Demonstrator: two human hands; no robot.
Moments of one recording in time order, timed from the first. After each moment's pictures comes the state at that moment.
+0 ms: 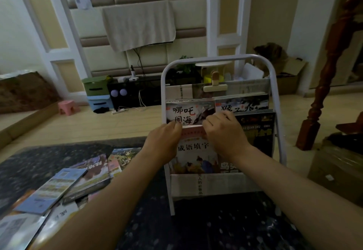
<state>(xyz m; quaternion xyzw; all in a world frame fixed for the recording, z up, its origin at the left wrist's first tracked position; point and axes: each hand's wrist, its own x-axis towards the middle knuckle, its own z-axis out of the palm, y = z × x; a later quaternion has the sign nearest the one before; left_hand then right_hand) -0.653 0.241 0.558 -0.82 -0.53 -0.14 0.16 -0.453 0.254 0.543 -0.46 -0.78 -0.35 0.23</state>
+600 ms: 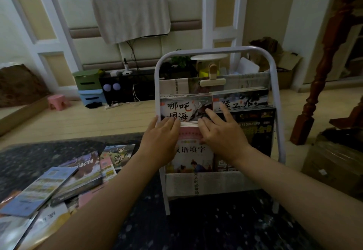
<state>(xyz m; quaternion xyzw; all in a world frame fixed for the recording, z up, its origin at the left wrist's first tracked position) -0.651 0.257 0.535 -0.82 -0.52 -0.10 0.23 -0.446 0.258 0.531 -0.48 -0.78 -0.39 0.09</state>
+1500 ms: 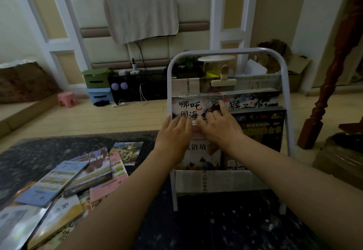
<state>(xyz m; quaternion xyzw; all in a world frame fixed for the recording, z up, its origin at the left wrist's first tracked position) -0.646 0.257 0.529 -0.81 -0.53 -0.07 0.23 -0.479 0.273 0.551 -0.51 -0.79 -0.33 -0.07</state>
